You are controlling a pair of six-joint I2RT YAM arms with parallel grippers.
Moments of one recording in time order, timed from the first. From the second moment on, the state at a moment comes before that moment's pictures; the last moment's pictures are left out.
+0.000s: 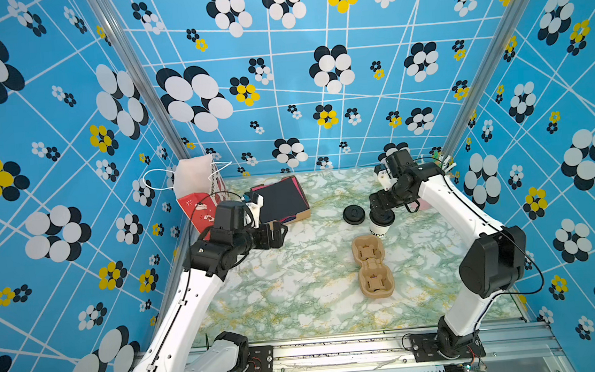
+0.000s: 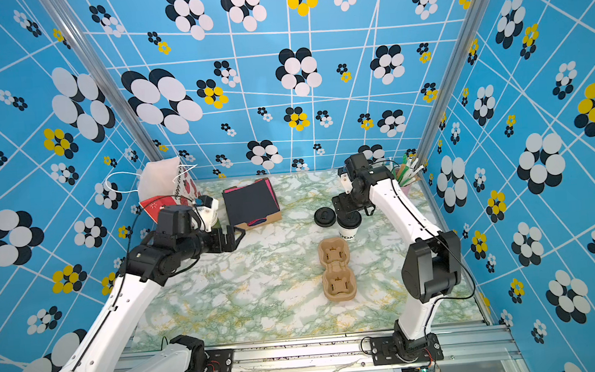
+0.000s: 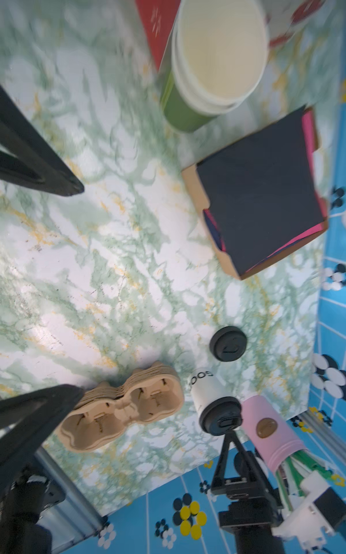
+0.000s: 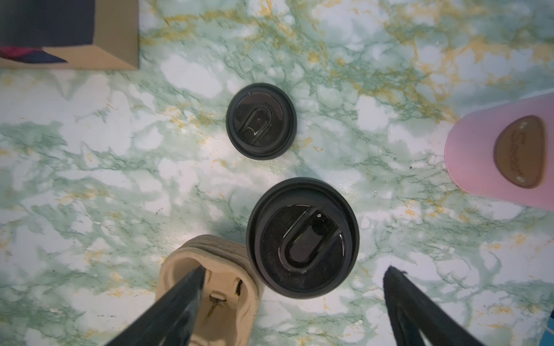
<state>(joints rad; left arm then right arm) -0.25 1.06 1.24 -0.83 0.22 -0.21 0.26 1.72 1.66 -1.03 -0.04 -0.06</state>
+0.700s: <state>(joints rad) 0.26 1.83 2.35 -1.20 0.01 0.09 0.32 1.49 1.43 -0.89 -0.17 0.00</state>
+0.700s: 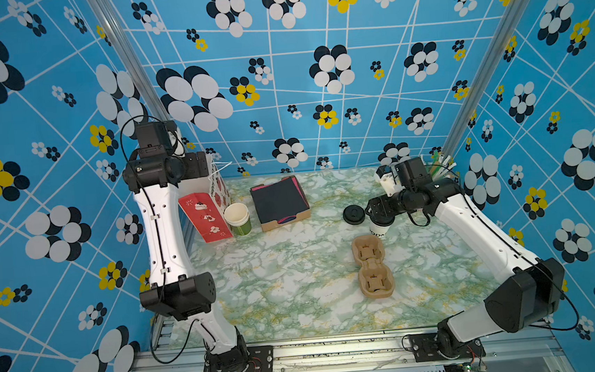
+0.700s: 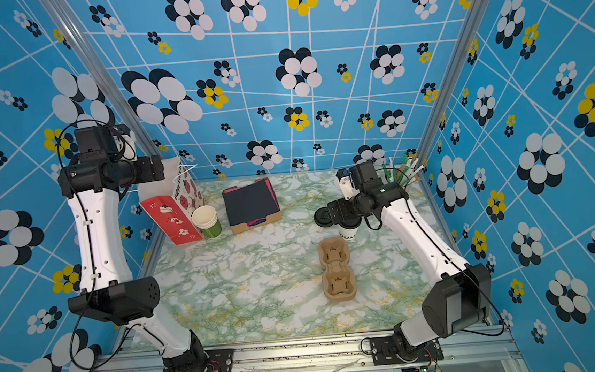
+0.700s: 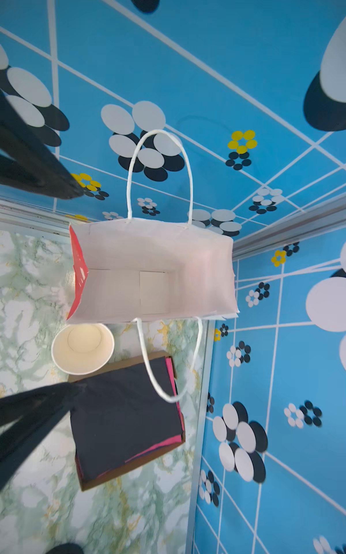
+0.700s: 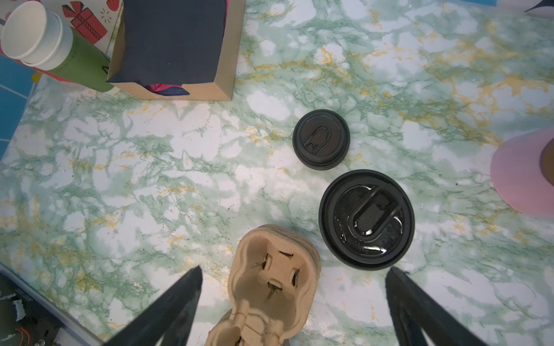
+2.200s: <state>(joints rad) 0.37 2.20 2.64 -1.25 0.01 -0.08 0.33 1.55 1.45 -0.87 -0.19 0.07</state>
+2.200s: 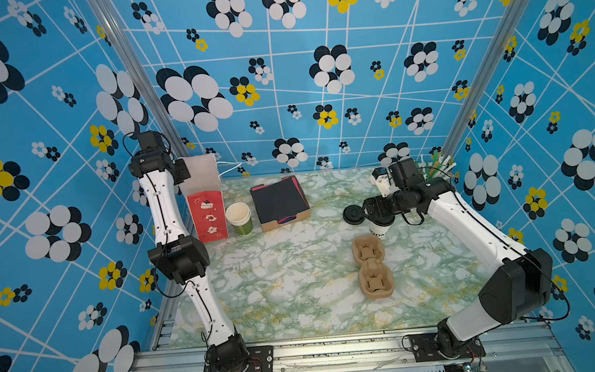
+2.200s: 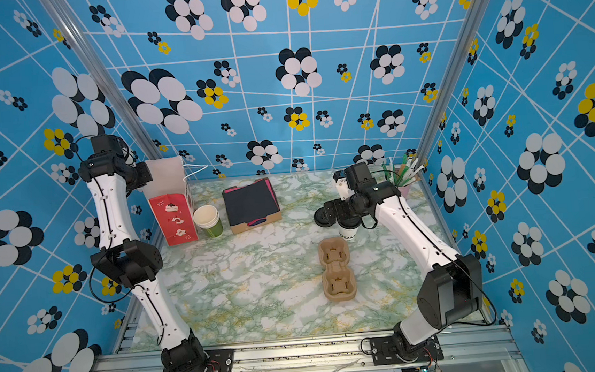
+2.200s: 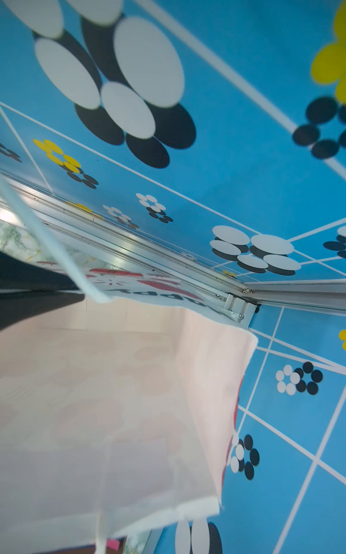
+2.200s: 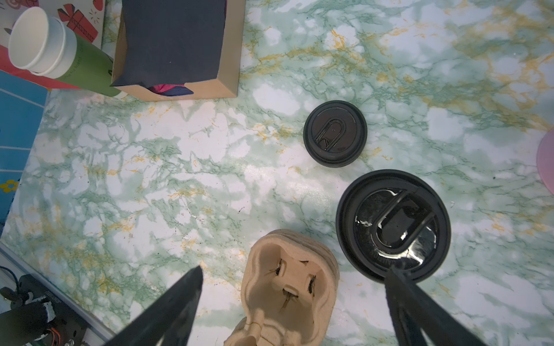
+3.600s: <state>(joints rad) -0.20 0.91 1.21 -0.77 -0.22 -1.13 0.33 1.30 1.29 -0.76 -0.27 0.07</state>
